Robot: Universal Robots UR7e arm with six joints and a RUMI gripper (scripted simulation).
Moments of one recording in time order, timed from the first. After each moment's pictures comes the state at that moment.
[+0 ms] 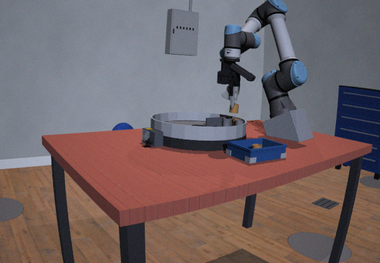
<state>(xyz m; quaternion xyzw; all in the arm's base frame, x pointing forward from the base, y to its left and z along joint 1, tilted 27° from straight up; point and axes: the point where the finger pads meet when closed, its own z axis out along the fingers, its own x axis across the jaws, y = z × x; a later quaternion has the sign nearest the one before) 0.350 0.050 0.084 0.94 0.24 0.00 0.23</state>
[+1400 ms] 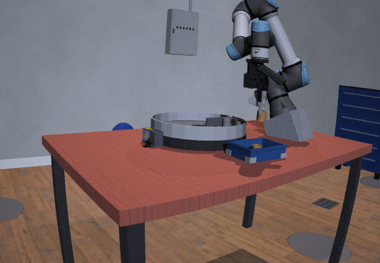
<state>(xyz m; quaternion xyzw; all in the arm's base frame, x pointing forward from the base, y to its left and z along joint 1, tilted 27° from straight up) 0.384 0.247 -0.008 0.94 0.24 0.00 0.23</state>
